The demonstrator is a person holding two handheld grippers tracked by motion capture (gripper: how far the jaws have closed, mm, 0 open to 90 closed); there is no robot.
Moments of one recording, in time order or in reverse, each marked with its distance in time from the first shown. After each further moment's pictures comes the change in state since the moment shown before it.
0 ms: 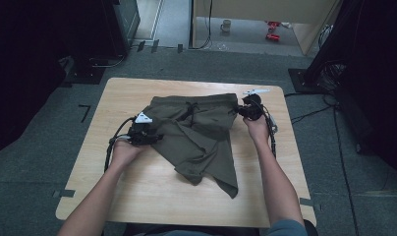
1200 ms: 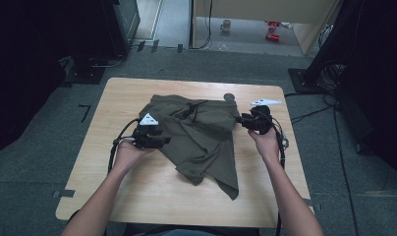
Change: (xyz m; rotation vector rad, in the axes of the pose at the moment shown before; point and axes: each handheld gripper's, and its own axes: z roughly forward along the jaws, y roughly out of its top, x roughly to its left) left arm -0.031 0.012 -0.015 0.010 -0.049 0.053; right arm 0.030 -0.026 -0.070 -0.043 0.045 -0.016
